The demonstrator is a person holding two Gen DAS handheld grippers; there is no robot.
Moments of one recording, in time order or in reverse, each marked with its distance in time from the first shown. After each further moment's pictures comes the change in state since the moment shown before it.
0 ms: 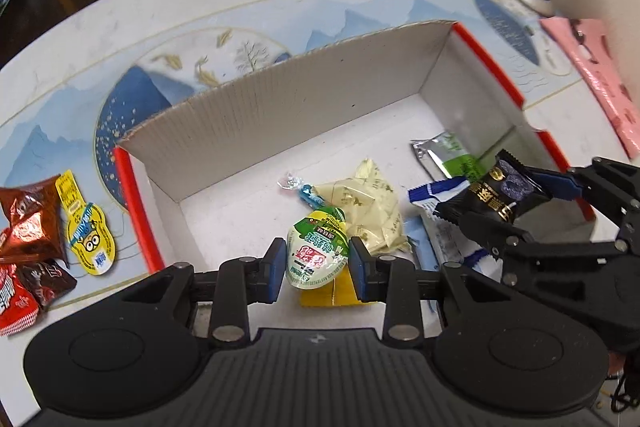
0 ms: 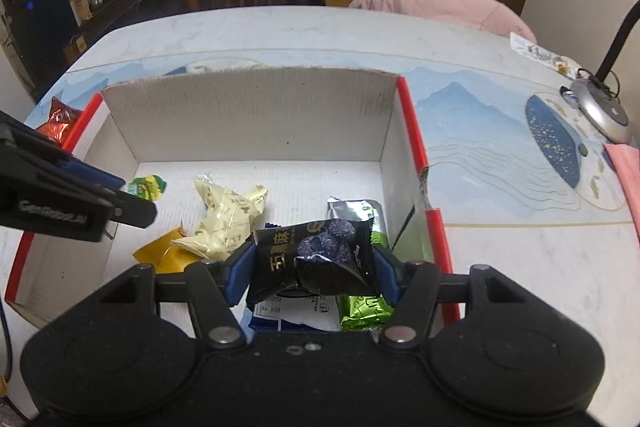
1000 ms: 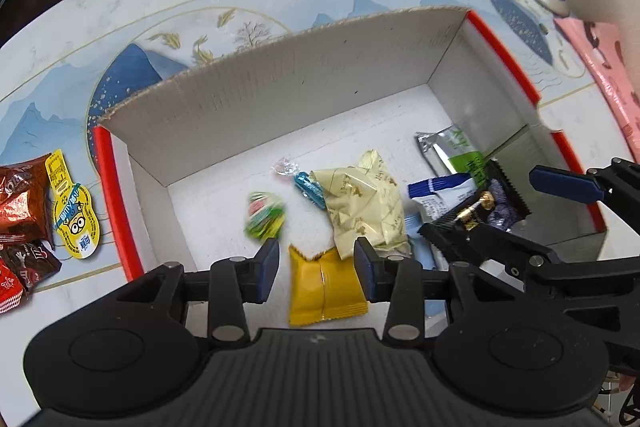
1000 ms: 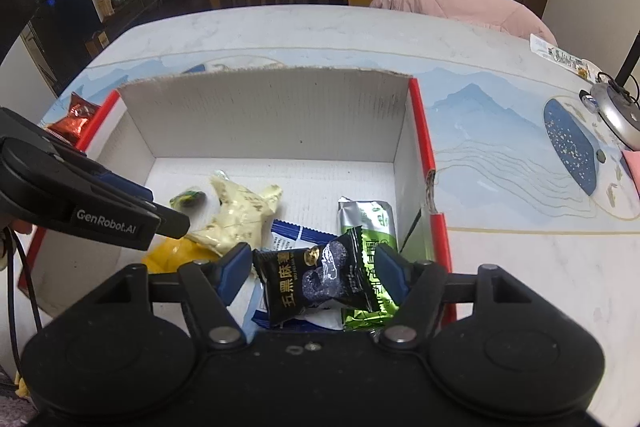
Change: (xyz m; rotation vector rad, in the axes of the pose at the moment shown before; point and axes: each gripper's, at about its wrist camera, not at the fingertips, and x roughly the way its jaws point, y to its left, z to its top) left arm 0.008 -0.005 -0.002 -0.043 0.015 0.000; right arm -0.015 -0.016 0.003 -0.025 -0.009 0.081
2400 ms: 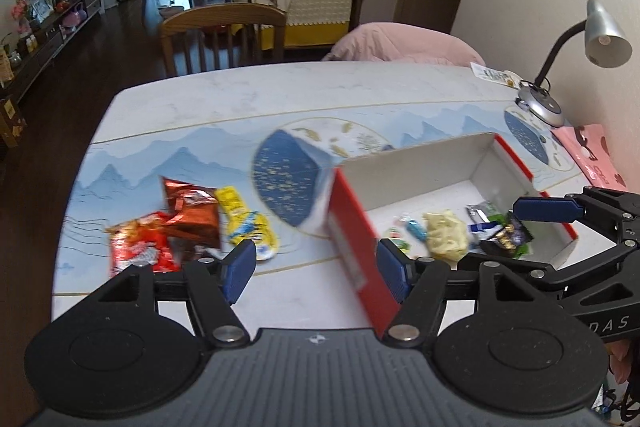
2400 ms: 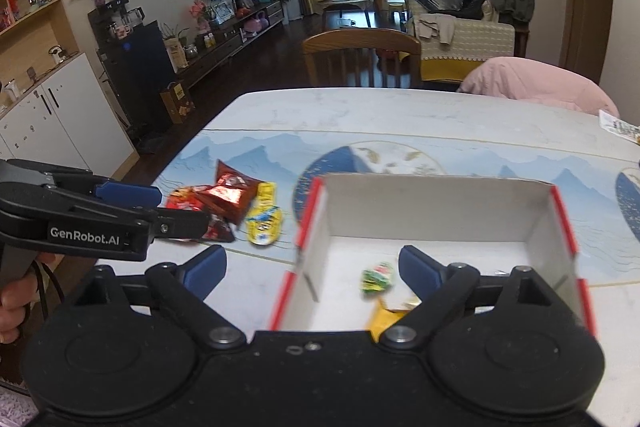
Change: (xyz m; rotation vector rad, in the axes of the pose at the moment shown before) left arm -0.153 0.131 -0.100 -0.094 -0.383 0.051; right arm -0.055 0.156 0.032 -0.027 -0.179 0.174
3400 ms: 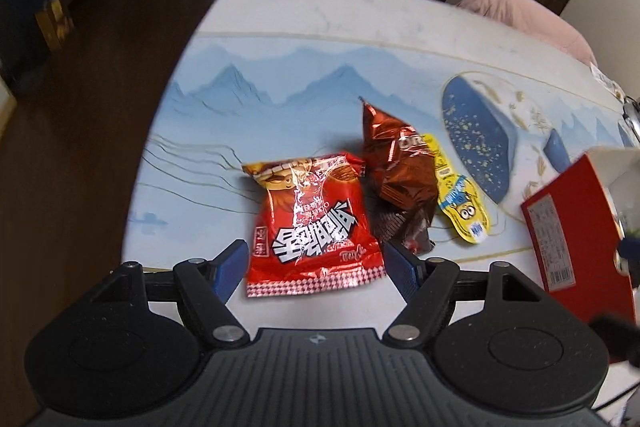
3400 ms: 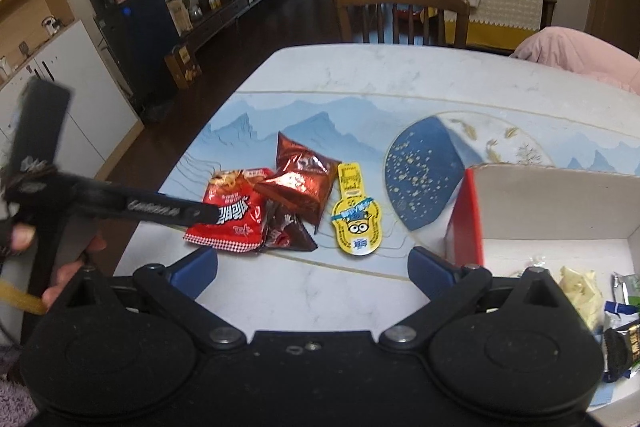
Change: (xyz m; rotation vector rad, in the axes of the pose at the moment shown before) left arm 0.108 0.192 -0.018 -0.223 0.215 0.082; right arm 0.112 0.094 0.017 0.006 0.136 -0.003
